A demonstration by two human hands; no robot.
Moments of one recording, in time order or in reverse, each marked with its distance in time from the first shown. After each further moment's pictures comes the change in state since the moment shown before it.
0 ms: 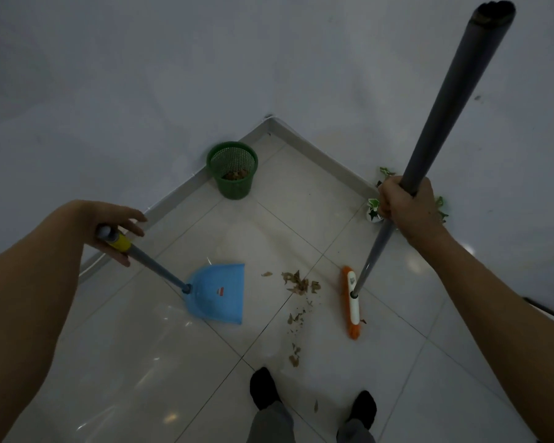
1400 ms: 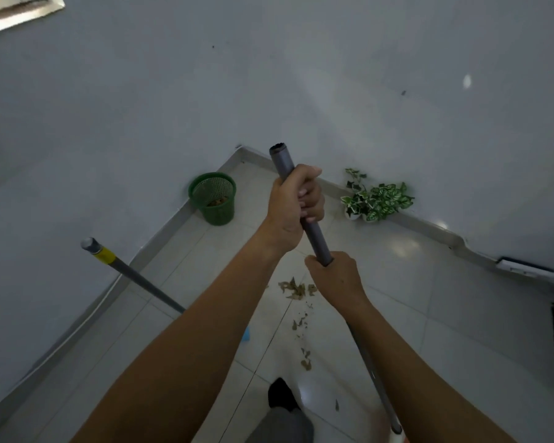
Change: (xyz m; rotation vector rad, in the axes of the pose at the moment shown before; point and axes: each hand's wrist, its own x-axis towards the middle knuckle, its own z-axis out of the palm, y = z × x) left_hand -0.199 0.053 0.279 -0.776 -0.694 1.120; right_hand -0.175 0.031 0.052 -0.176 0.126 0.337
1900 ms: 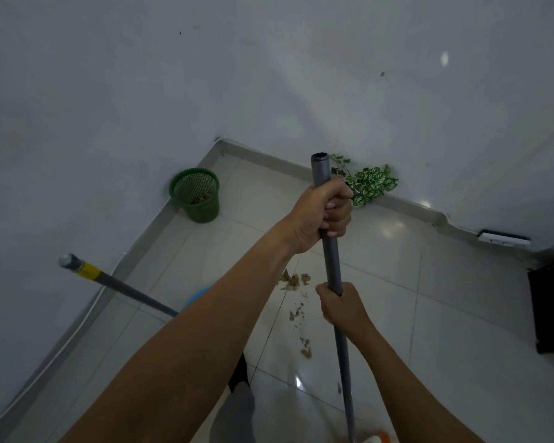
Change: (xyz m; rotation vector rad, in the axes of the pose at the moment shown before) left_hand 0.018 -0.022 0.000 0.146 -0.291 -0.339; right_hand -0.010 0.075 0.025 0.283 -0.075 0.202
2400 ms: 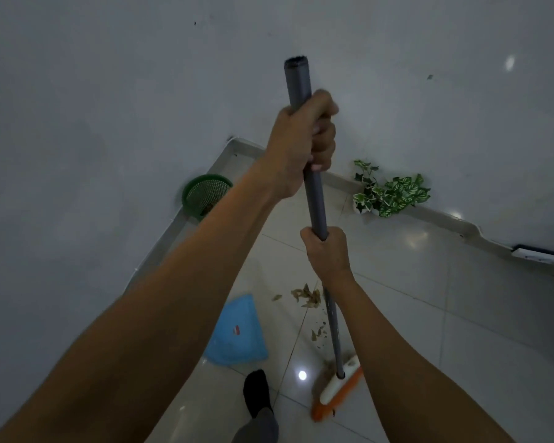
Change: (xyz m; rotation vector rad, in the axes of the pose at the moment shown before) left_hand 0.051 0.167 -0.121 0.061 0.262 0.216; right_hand 0.147 -0.155 0.116 0.063 0.137 -0.284
